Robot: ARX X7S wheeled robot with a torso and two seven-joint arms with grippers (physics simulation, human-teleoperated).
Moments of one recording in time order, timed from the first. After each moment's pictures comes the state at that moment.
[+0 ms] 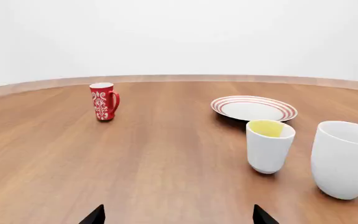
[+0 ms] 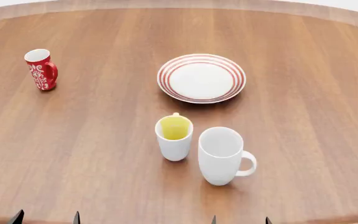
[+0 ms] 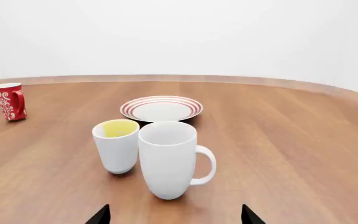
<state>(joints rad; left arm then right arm) 0.00 0.00 0.00 0.00 0.00 0.00 0.00 0.00 0.00 0.00 0.00 0.00 0.00 0.00</state>
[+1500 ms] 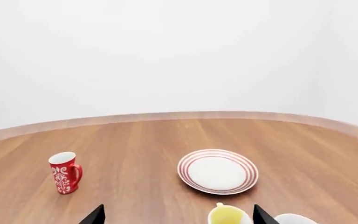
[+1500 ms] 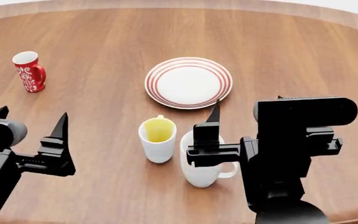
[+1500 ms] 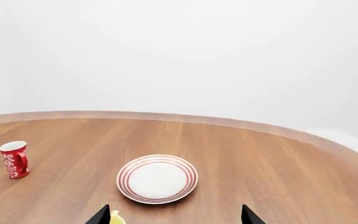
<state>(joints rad) -0.47 -0.22 0.04 0.47 -0.33 -0.87 -0.07 0.58 0.17 -0.05 -0.53 0.27 1.04 0.13</state>
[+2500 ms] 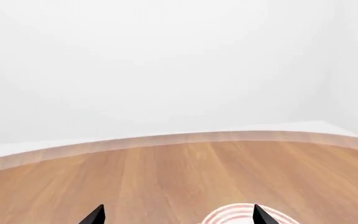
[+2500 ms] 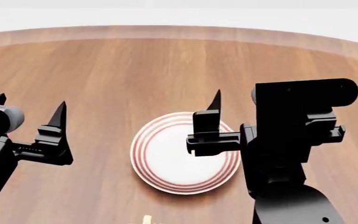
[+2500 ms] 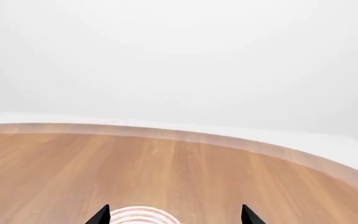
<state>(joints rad) -0.54 -0.24 0.05 0.48 -0.37 -0.92 -0.09 0.67 0.18 -0.06 -0.54 0.31 1.18 0.18</state>
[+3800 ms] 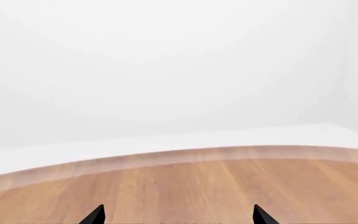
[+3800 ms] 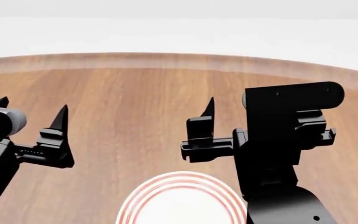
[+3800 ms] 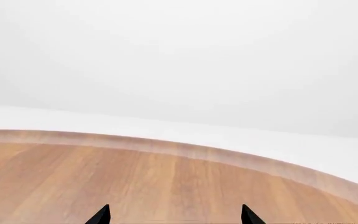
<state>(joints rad) -0.53 -0.26 0.06 0.46 -0.40 -0.90 -0.10 0.67 0.19 -0.09 -0.52 0.35 1.17 0.21</state>
